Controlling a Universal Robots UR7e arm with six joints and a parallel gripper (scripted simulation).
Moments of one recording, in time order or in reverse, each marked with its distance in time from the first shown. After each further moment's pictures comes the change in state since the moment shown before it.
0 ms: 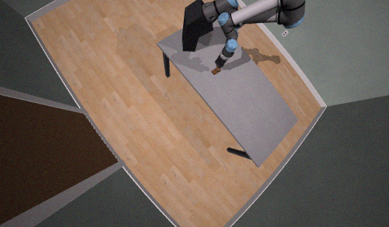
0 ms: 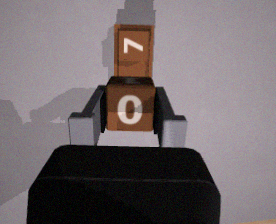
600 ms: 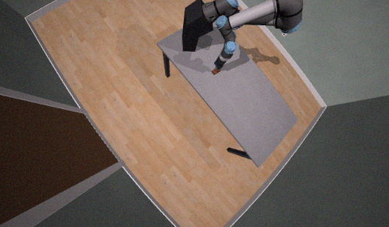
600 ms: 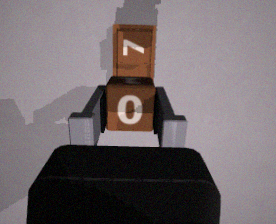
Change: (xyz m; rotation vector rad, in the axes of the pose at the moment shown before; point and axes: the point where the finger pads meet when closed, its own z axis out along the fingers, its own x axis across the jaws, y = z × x) arm 0.000 0.000 0.021 0.002 -0.002 -0.001
